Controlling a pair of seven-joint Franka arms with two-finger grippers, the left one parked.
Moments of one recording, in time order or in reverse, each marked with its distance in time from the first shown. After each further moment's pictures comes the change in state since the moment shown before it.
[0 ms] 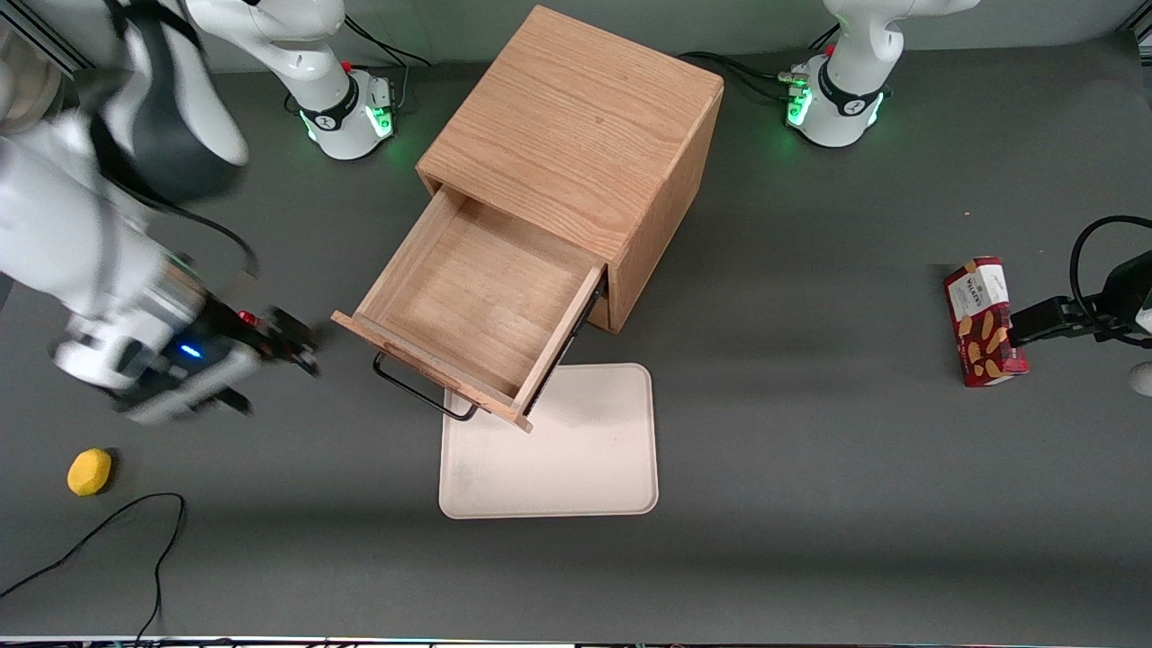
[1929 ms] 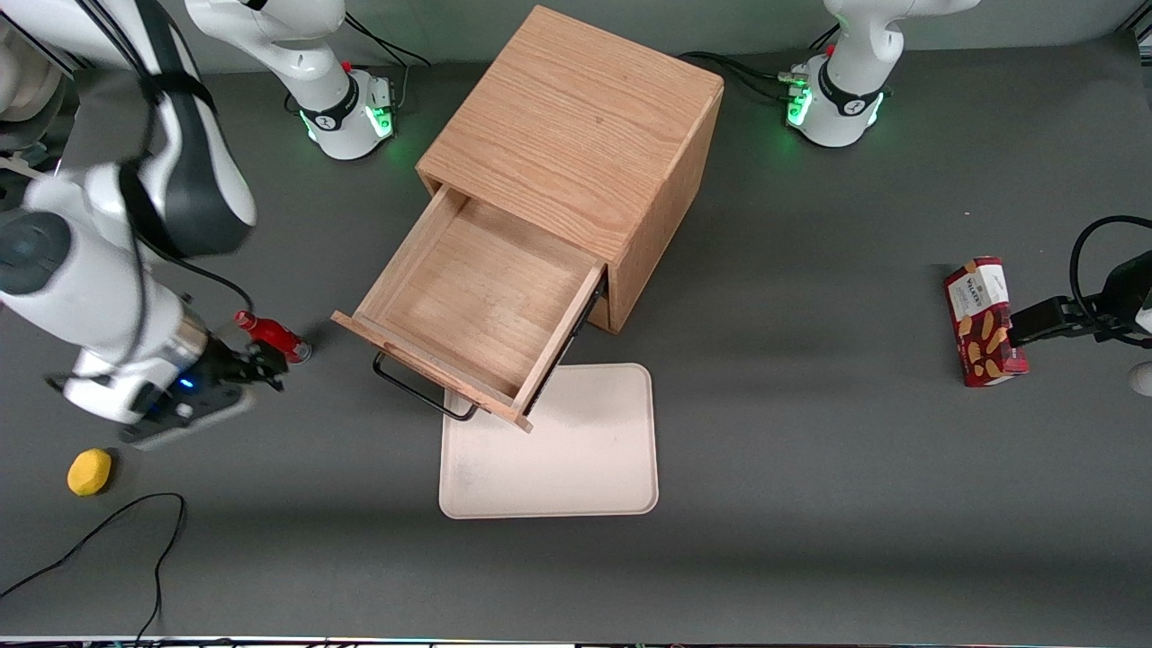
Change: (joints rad) arm 0.092 0.200 -0.072 0.025 -0.307 0.111 -0.103
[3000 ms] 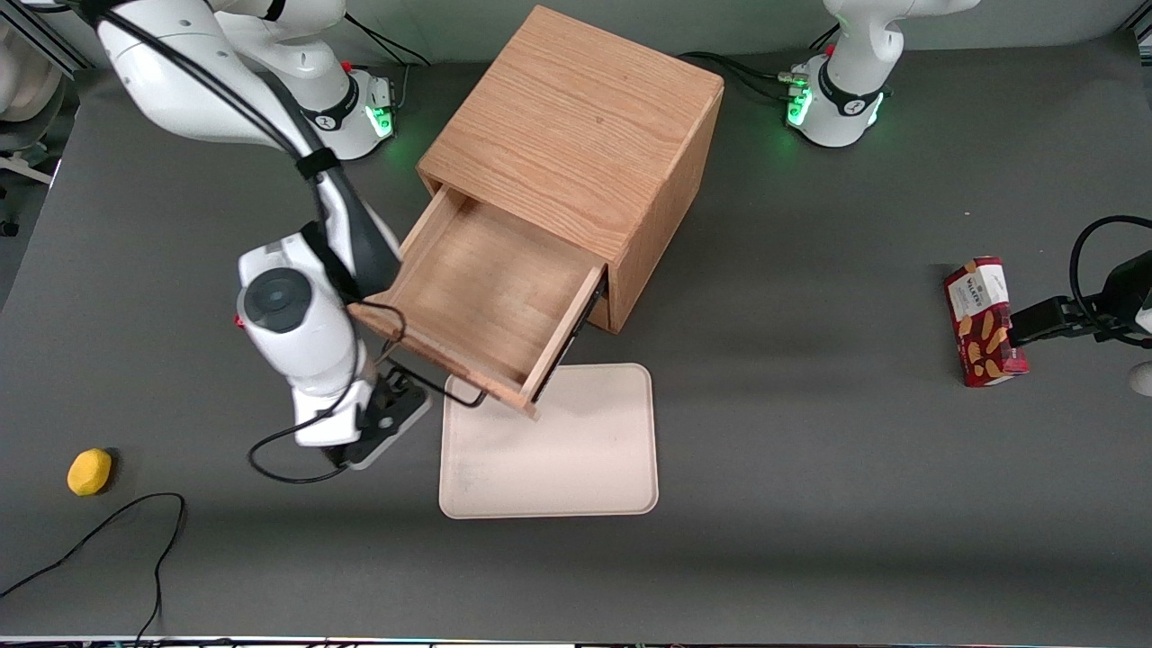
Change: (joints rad) arm 0.214 0.183 0.003 -0.004 -0.105 0.233 0.002
